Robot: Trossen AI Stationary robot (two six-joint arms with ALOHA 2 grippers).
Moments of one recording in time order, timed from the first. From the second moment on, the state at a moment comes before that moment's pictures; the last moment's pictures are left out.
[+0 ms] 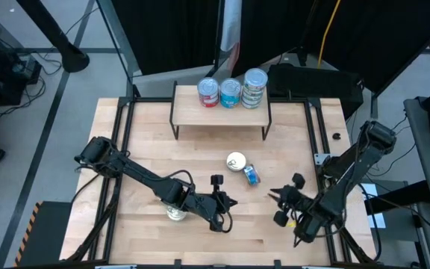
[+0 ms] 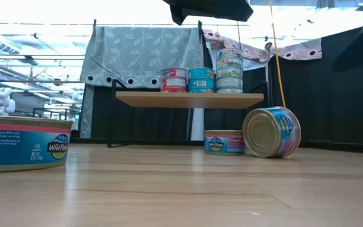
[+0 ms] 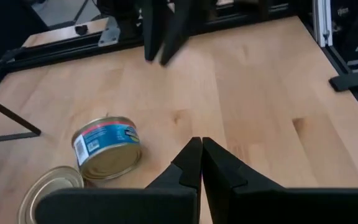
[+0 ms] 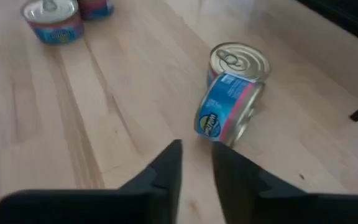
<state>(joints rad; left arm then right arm) -0.43 1.88 1.37 -0.06 -0.42 -0.05 0.91 1.44 0.86 -0.81 0.94 1.35</state>
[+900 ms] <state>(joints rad) -0.45 1.88 1.37 -0.29 -0.43 -0.25 0.79 1.57 0.86 -0.50 0.94 0.90</state>
